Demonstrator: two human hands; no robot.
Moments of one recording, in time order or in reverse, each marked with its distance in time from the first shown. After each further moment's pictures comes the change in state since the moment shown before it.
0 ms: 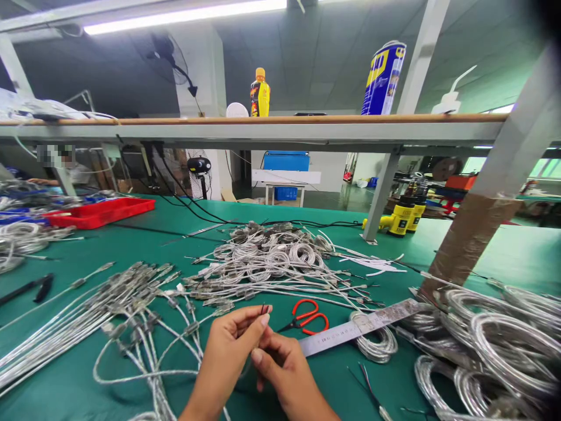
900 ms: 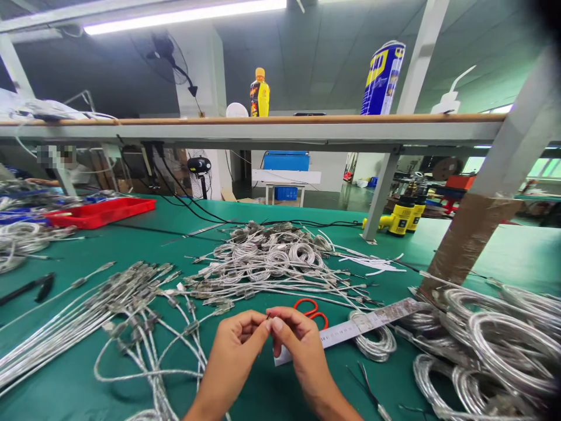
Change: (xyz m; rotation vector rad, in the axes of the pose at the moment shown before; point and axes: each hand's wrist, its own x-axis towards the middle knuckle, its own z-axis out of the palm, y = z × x) left_hand -0.006 -0.003 0.005 0.196 -0.072 0.075; right_hand 0.010 -0.024 -0.014 -0.007 0.305 -0.010
